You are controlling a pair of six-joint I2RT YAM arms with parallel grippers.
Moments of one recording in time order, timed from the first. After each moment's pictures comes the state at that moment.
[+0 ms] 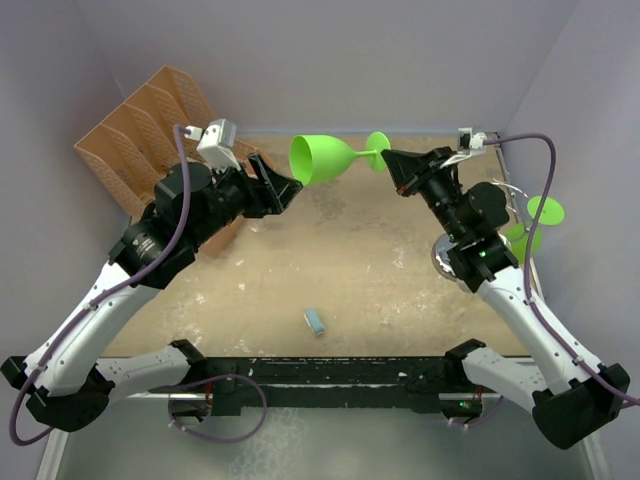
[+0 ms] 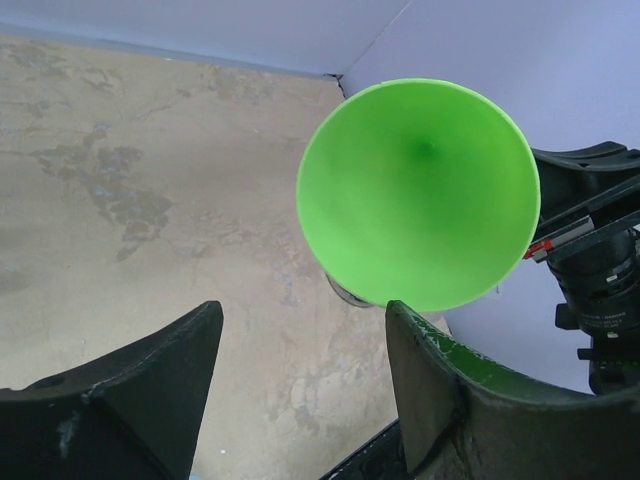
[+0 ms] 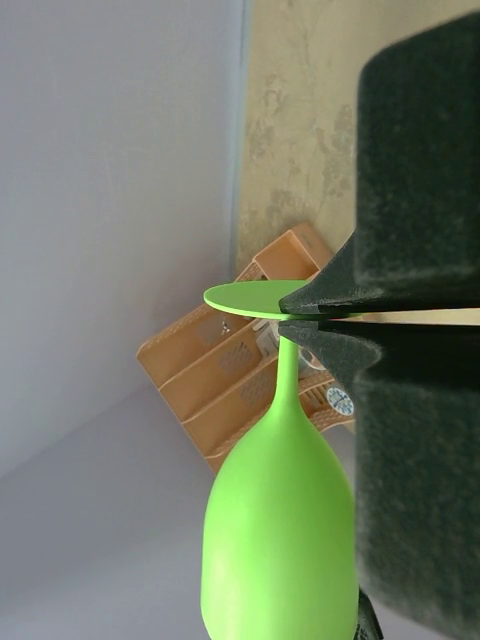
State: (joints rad) left arm -0.71 1.05 1.40 -0.52 -0.10 -0.65; right arm 0.44 1.00 0.96 0.29 -0.07 0.51
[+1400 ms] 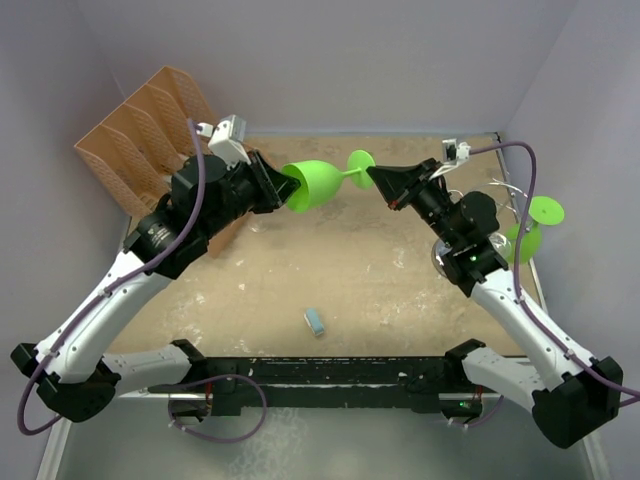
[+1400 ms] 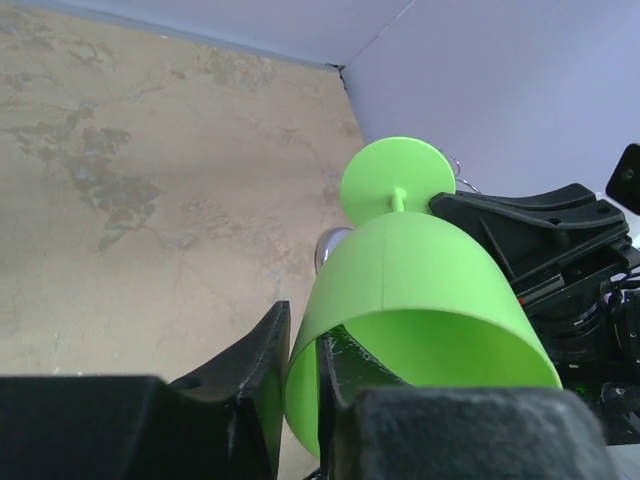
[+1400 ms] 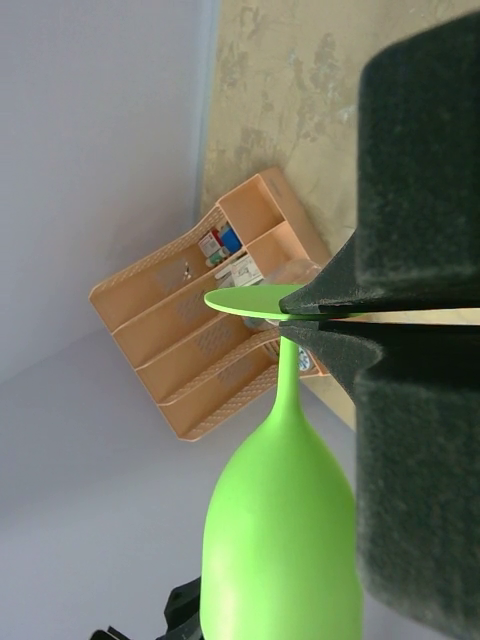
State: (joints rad) left arm -0.71 1.12 1.42 -0.50 -0.09 -0.72; right arm 0.44 1.00 0.86 0.41 -0.23 0.57
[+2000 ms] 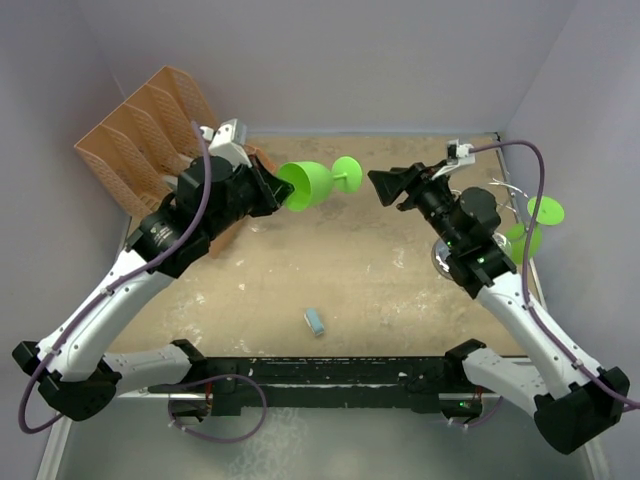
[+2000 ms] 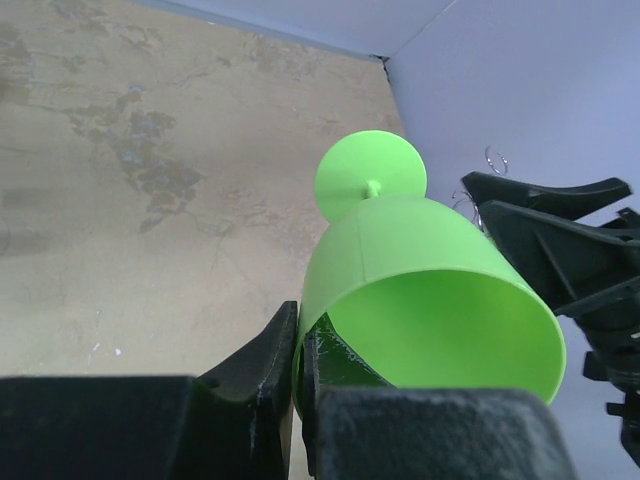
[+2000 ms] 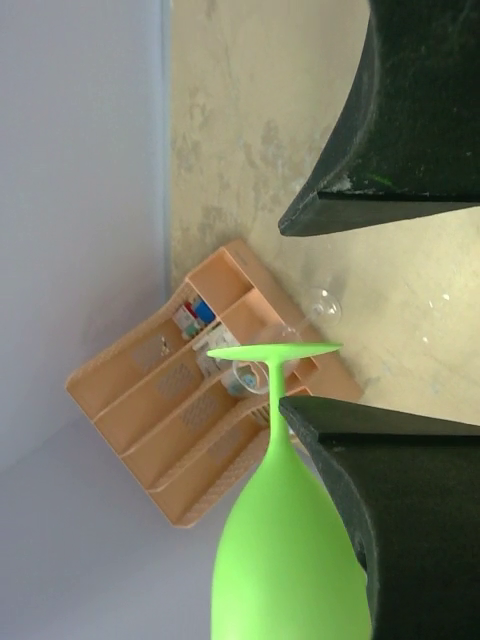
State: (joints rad) left arm -0.71 1.13 1.42 -0.56 -0.15 -0.71; right arm 0.44 0.98 0.88 0.21 -0.11 0.52
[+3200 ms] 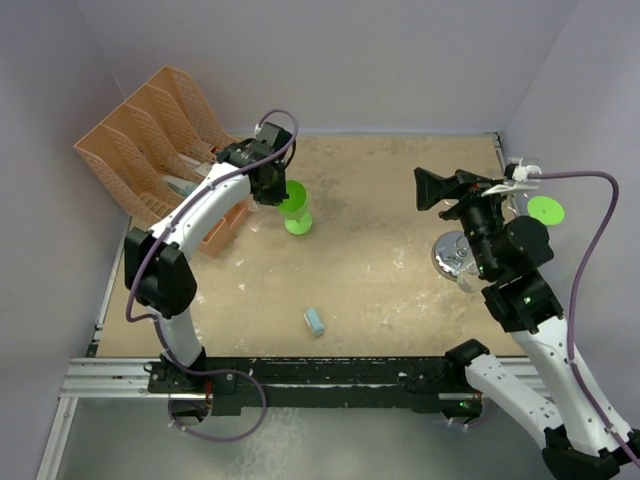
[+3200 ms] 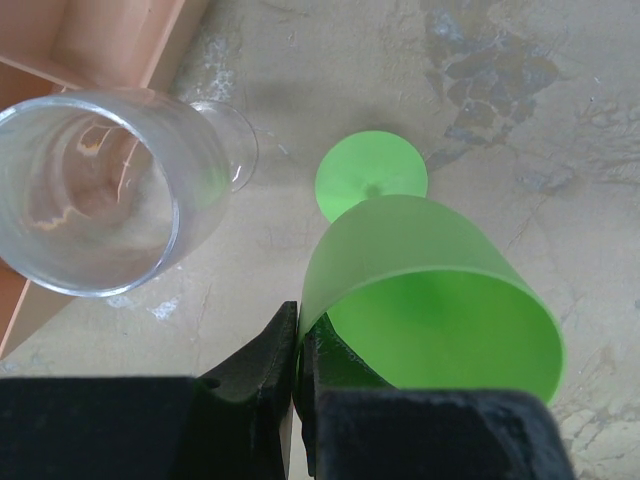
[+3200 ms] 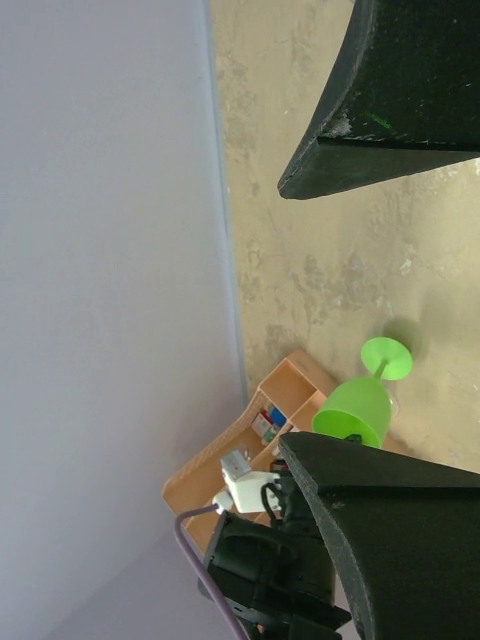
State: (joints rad) left arm -0.49 1.80 1.72 -0.96 -0.21 -0.49; right arm 0.44 0.72 0.98 -0.08 0.23 0.34
